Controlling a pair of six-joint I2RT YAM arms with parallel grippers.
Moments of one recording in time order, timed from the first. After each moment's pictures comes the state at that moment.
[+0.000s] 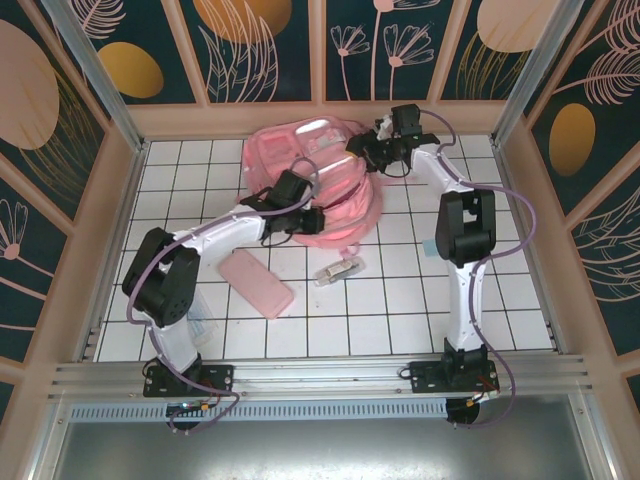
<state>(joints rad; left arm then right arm) -0.65 1.83 1.30 -0.34 0.24 -0.50 0.22 2.26 1.95 -0.48 -0.70 0.76</state>
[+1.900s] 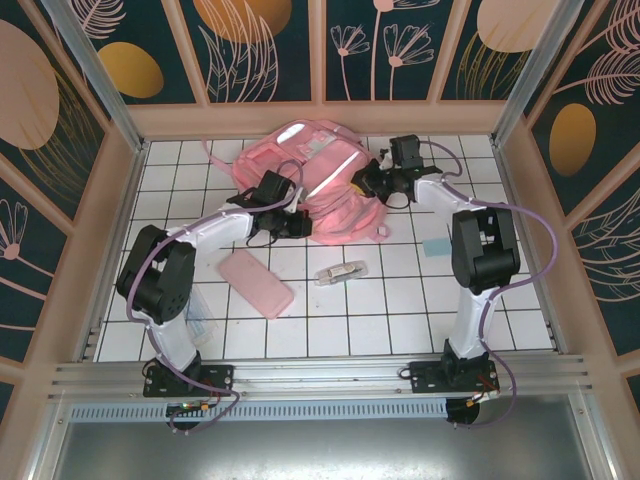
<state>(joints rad) -0.51 1.81 1.20 -0.38 0.38 -0.45 0.27 1.94 1.42 -0.27 -0.60 0.92</state>
